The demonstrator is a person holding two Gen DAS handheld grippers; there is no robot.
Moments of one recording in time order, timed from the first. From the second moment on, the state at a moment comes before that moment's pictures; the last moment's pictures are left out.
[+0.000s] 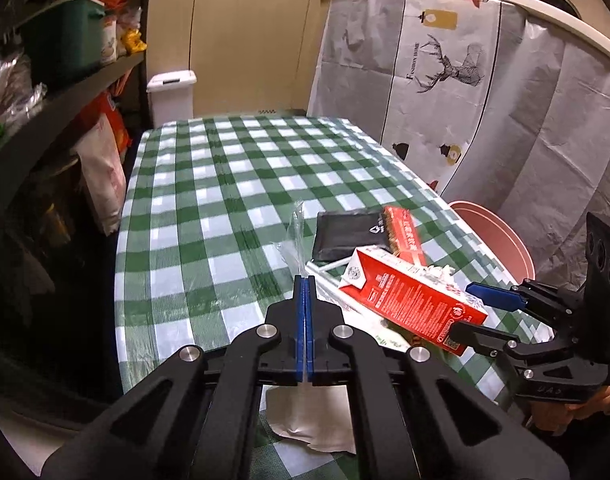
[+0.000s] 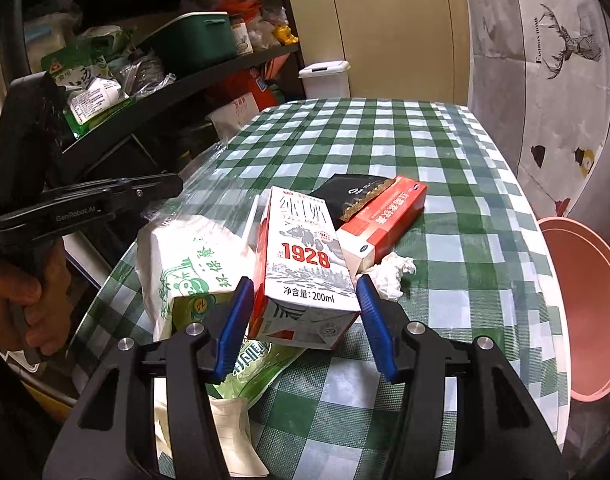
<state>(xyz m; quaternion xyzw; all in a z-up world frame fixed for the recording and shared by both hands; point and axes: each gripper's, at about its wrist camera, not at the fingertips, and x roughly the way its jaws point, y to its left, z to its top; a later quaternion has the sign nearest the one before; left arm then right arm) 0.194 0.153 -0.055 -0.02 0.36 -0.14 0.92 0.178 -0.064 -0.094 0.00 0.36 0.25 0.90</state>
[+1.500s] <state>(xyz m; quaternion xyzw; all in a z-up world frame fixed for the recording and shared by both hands) 0.175 0.127 -0.001 0.00 0.29 -0.14 0.95 0.161 -0.105 -0.031 0.03 0.27 0.22 0.94</state>
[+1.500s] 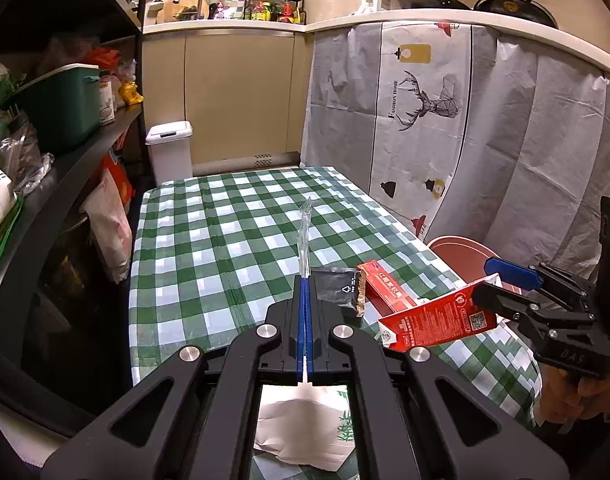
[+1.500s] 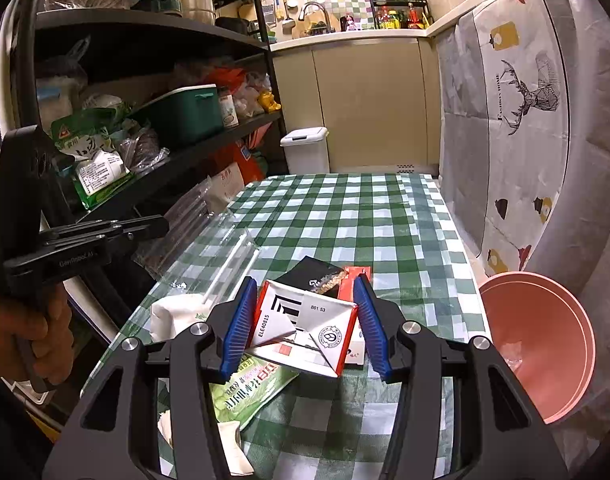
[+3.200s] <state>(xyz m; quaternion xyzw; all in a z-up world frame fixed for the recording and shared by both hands) 0.169 0.108 0.010 0.00 0.29 -0.14 0.95 0.167 -0.114 -0.025 -0.02 0.31 0.17 0.94</state>
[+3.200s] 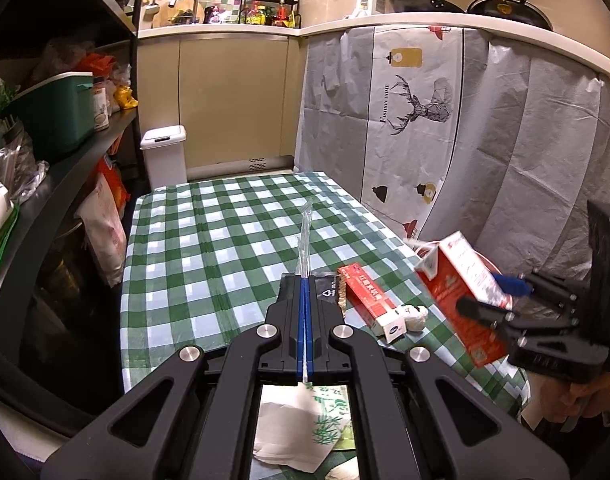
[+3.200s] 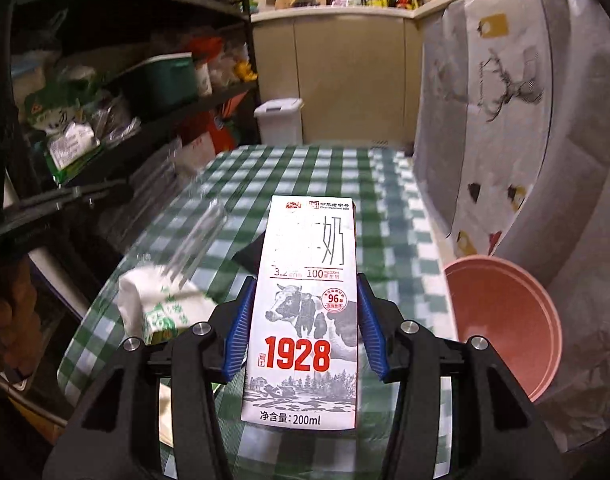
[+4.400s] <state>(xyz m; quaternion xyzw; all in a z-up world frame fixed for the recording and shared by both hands) 0.207 -0.072 0.022 0.01 0.29 -0.24 0.93 0.199 -0.323 0.028 0.02 0.25 0.00 0.97</state>
